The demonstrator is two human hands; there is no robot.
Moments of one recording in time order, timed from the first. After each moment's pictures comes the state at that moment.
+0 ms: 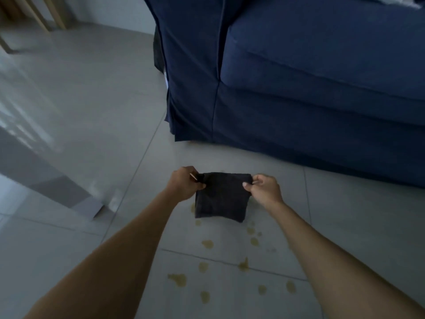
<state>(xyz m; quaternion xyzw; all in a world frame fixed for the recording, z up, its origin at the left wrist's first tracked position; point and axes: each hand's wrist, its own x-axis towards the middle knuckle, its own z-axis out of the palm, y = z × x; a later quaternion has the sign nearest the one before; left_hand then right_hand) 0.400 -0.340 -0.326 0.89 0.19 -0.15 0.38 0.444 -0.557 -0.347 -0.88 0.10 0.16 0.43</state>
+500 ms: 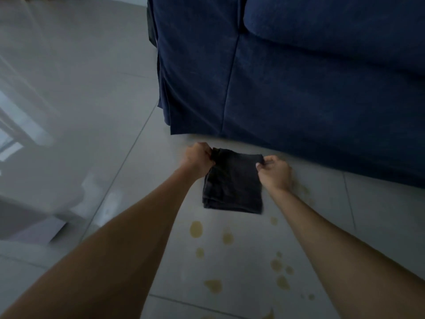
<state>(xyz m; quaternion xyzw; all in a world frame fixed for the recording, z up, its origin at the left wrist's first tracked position) 0.526 -0.329 -0.429 0.92 0.17 -0.08 0.35 0.552 -0.520 -0.450 -0.92 0.12 0.02 0.37</state>
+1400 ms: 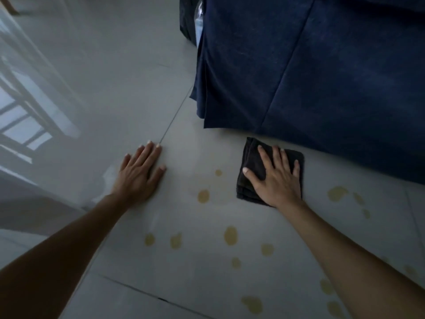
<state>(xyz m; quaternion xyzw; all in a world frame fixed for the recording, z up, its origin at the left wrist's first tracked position) 0.422 -0.149 -0.507 0.98 0.15 0.00 0.11 0.542 -0.461 -0.502 -0.99 -0.14 0.07 0.04</state>
